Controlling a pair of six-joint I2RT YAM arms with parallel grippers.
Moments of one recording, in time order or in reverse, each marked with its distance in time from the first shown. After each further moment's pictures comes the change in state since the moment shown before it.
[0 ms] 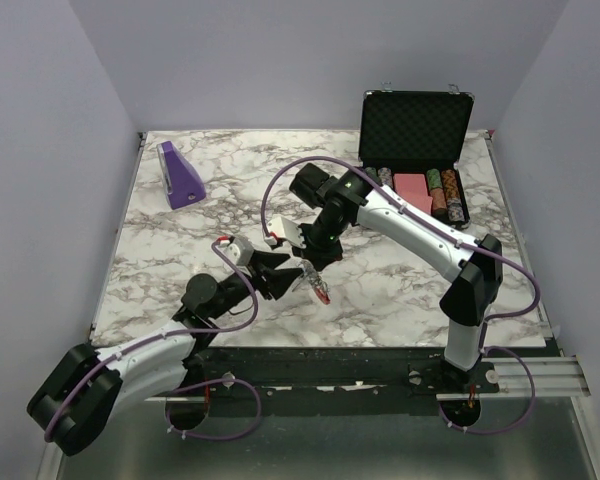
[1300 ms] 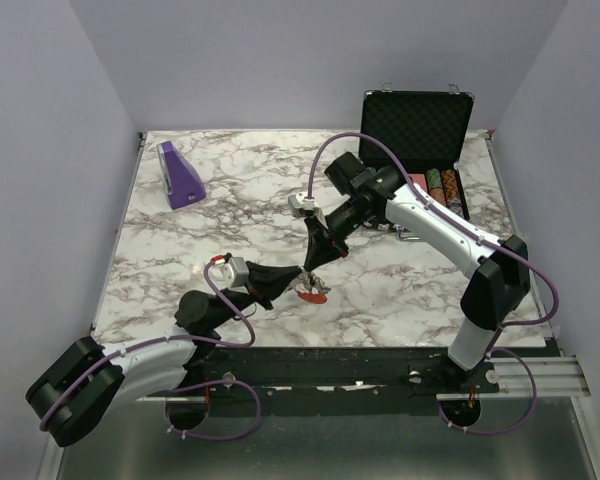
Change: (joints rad) left arm -0.070 0.065 -0.071 0.352 0.034 0.100; right arm -0.183 -0.119 -0.255 0.272 -0.661 -0.024
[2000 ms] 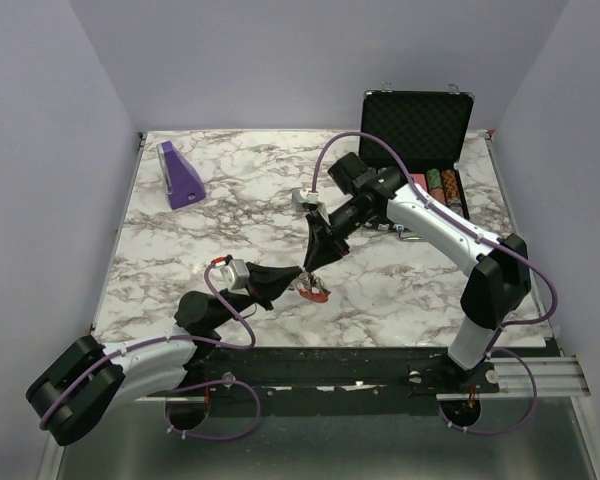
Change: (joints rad) left arm -0.005 -0.010 0.000 0.004 0.001 0.024; right arm -0.023 0.002 -0.025 0.027 -0.067 0.042
